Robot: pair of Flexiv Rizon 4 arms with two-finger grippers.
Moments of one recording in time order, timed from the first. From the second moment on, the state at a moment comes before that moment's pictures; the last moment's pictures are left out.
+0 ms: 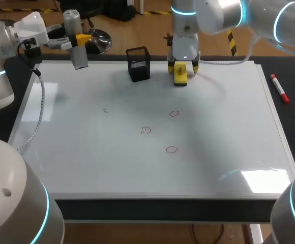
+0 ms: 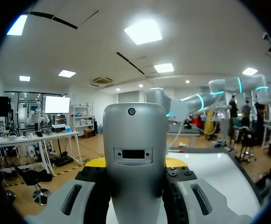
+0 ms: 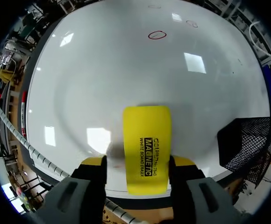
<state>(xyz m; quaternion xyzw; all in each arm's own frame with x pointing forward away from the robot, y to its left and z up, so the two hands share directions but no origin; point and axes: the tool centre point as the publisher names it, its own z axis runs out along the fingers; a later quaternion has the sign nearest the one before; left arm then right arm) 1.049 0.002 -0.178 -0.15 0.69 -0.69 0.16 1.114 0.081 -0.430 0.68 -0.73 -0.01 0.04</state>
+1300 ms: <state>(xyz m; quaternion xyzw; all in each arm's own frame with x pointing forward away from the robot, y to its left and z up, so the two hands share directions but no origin) 1.049 0.002 -0.178 -0.15 0.69 -0.69 0.16 1.122 0.050 -0.365 0.62 -0.79 -0.01 0.01</state>
